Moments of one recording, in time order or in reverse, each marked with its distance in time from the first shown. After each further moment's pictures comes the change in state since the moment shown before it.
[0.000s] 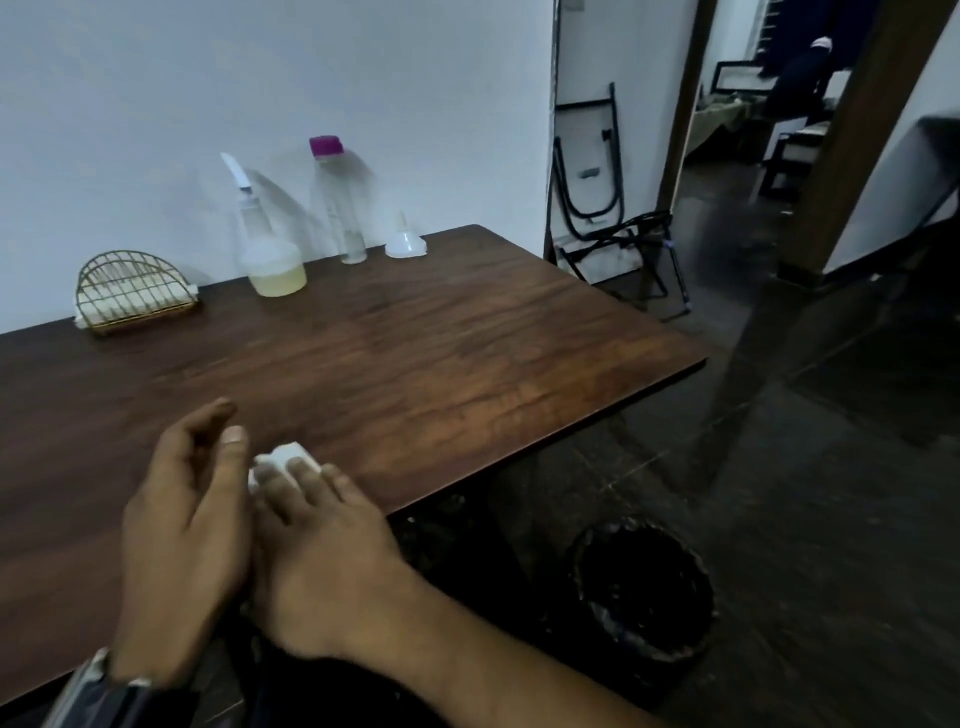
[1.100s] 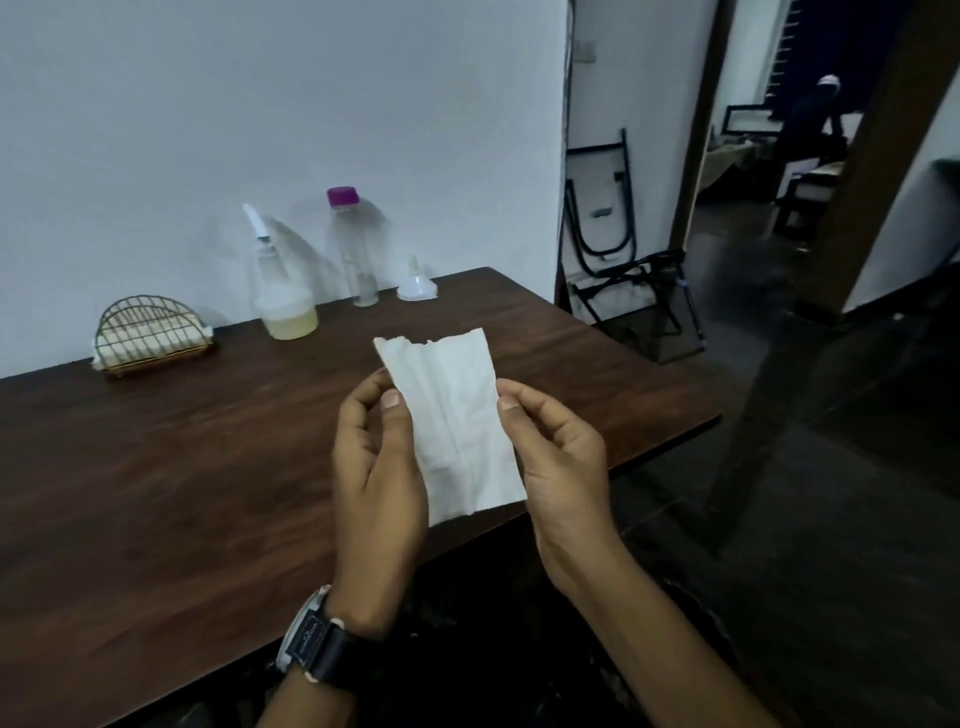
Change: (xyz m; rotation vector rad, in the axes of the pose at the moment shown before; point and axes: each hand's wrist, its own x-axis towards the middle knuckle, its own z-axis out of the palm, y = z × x) left_hand -0.027 0.132 0.104 -0.651 -0.091 -0.036; right_hand -0.036 0.116 -0.116 1.458 0.807 0.566
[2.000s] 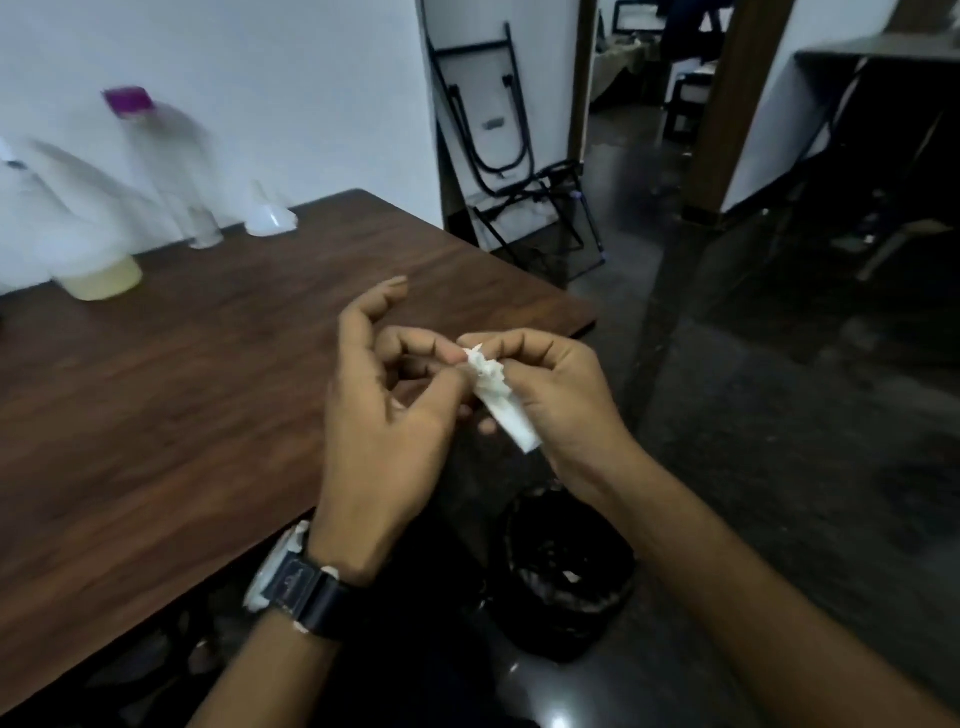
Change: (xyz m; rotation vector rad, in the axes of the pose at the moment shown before) left_hand -0.038 -0.022 0.084 0.076 -0.482 0.118; right_hand 0.016 -0.032 -0.108 -0.145 -0.034 0.064
